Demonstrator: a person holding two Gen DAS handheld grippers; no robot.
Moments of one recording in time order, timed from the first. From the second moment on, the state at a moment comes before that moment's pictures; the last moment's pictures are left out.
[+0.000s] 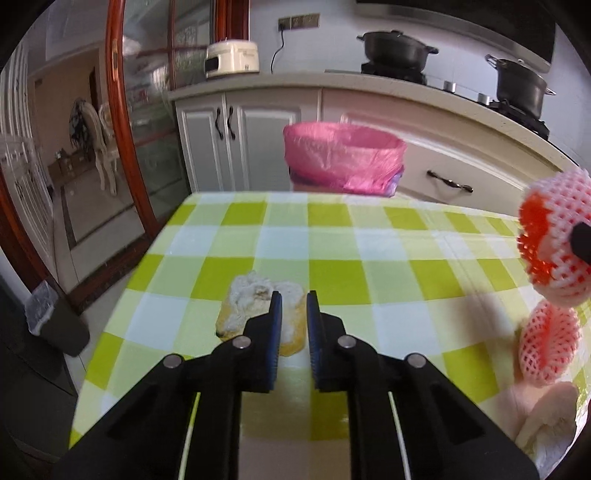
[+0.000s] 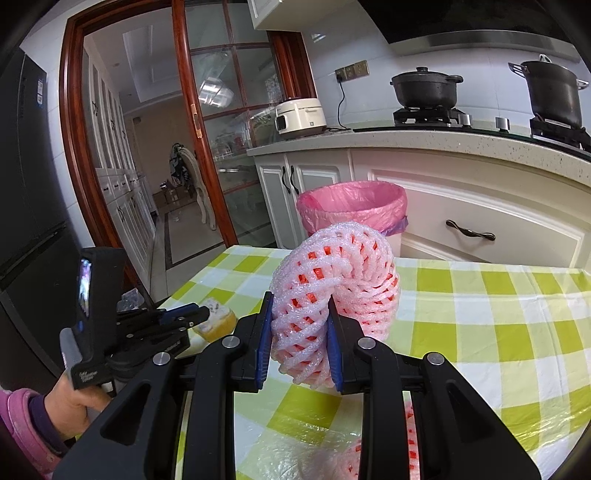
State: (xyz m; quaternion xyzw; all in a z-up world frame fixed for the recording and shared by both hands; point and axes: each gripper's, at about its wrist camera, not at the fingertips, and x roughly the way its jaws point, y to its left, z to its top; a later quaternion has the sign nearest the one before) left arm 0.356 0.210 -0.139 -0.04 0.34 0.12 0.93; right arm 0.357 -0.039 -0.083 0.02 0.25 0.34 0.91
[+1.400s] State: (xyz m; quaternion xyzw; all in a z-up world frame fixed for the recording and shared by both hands) left arm 0.360 0.233 -0.158 -0.10 0.39 0.11 0.91; right arm 0.359 -0.077 -0.070 0.06 0.23 0.35 0.91
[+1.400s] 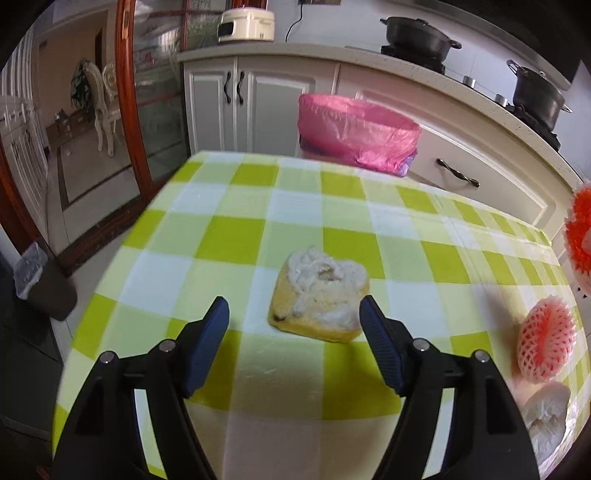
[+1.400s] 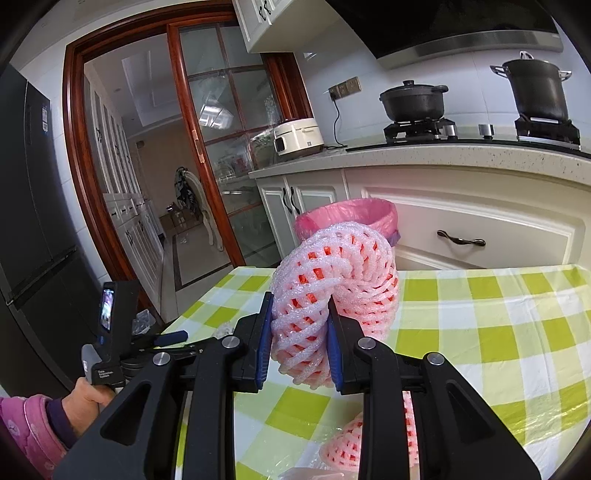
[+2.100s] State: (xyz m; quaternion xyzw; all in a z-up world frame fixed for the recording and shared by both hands) left arm 0.360 0.177 -0.130 -0.05 0.35 0.09 0.93; right arm 0.352 -0.091 -0.059 0.06 0.21 0.35 0.91
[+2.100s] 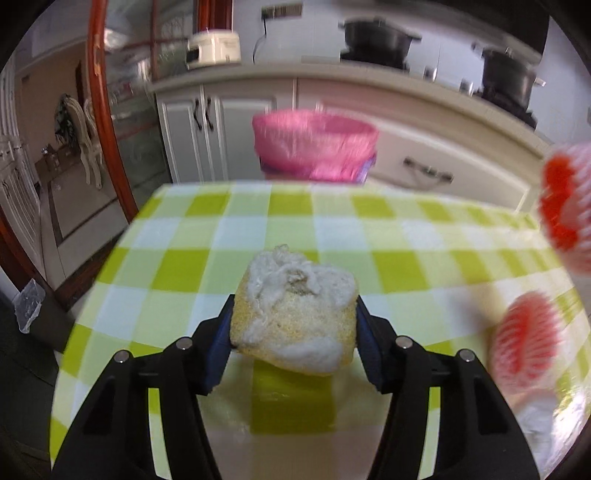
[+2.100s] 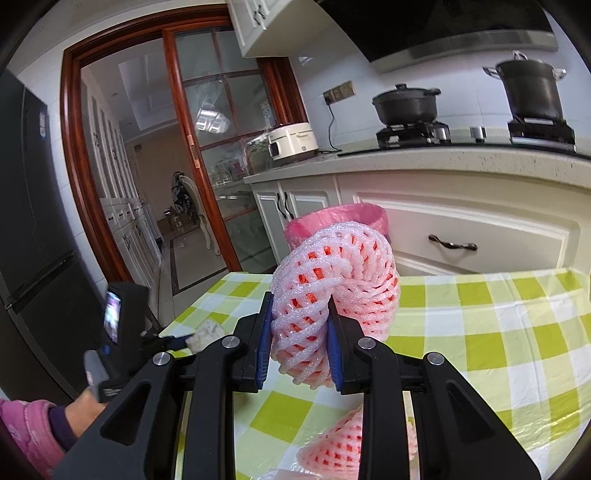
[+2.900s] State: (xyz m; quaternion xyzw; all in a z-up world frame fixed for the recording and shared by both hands) left arm 0.333 0.143 -0.010 -0.08 0.18 0.08 0.98; right arm 0.384 -0.071 -0.022 -0.01 0.17 0.36 0.92
